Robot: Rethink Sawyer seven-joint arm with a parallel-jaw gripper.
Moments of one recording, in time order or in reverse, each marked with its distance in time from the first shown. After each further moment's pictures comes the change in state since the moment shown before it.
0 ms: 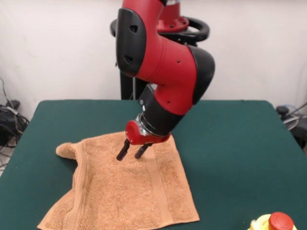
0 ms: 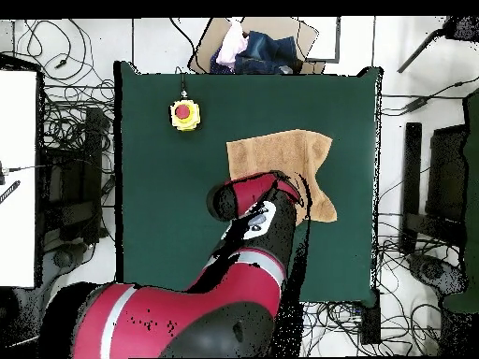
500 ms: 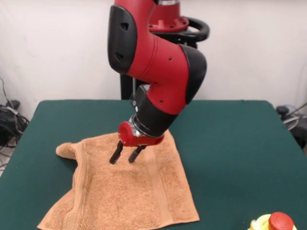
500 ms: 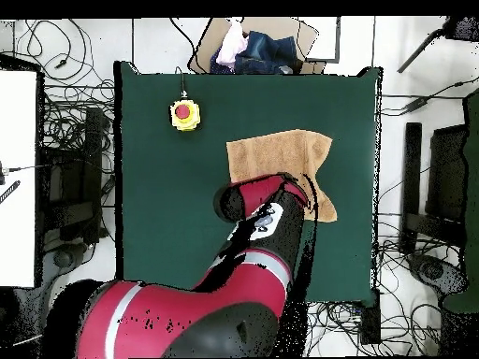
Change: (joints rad) arm -0.002 0.015 -0.033 0.000 0.000 -0.077 0.000
